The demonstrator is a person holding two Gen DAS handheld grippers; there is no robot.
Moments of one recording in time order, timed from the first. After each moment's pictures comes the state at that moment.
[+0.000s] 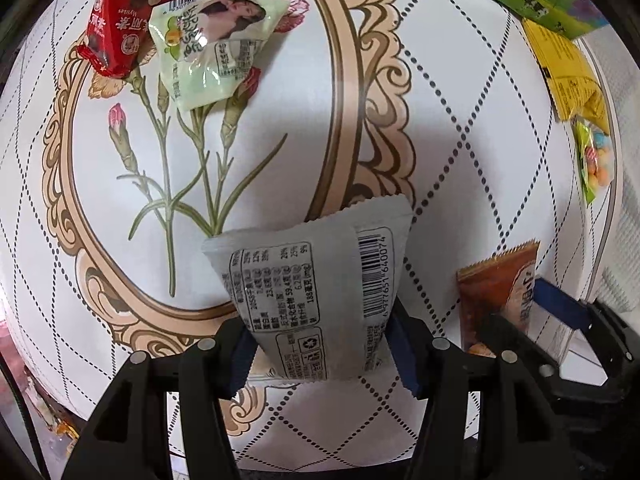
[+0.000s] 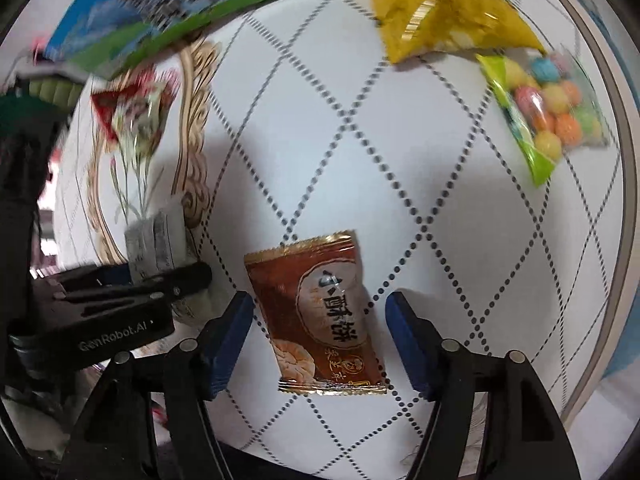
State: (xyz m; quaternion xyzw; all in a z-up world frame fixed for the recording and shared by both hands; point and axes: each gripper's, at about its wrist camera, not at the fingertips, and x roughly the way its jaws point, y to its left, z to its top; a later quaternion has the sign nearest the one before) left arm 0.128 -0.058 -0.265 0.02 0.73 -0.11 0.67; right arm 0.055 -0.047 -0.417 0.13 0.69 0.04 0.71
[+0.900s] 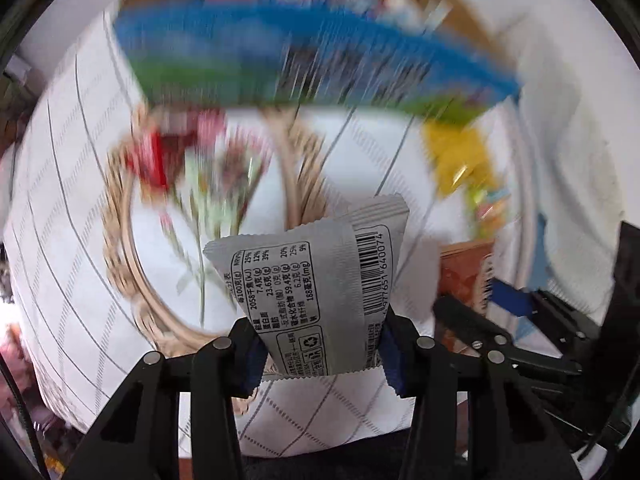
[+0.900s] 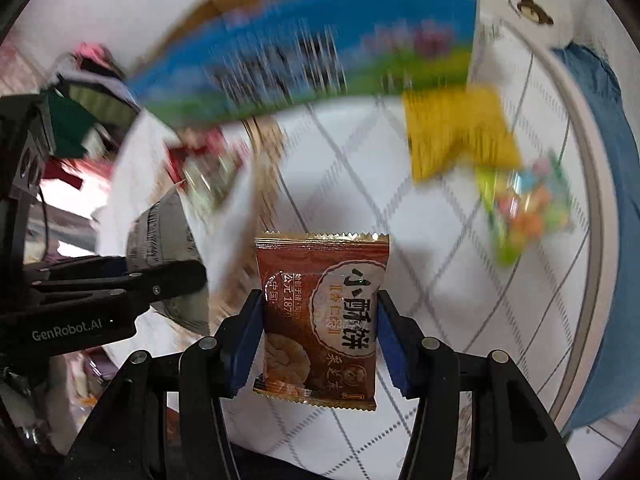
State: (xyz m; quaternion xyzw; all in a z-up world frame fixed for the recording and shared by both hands) left arm 0.135 -0.042 -0.140 -0.03 0.65 -0.18 0.74; right arm 0.064 -0.056 -0.319 0.18 0.58 0.08 0.79
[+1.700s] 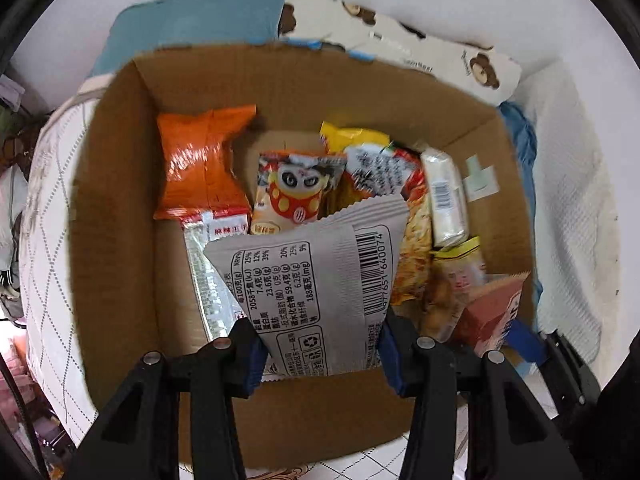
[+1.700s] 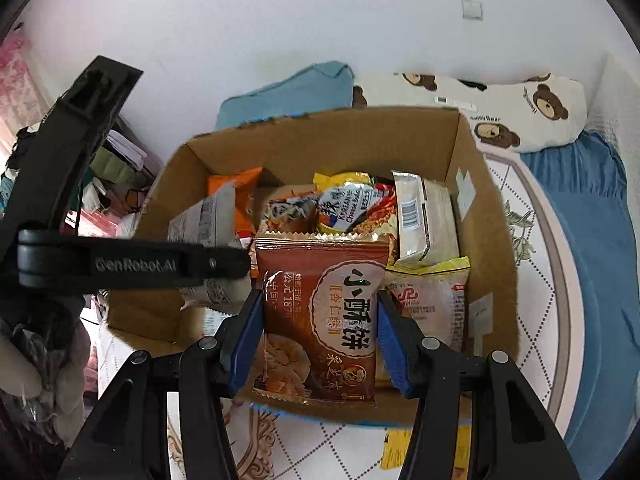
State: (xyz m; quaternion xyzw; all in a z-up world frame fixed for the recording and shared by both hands) left arm 0.368 -0.075 -0.129 -0.03 0.67 -0.15 0.73; right arm 0.279 -0.109 -0.274 0.14 0.53 0.06 0.84
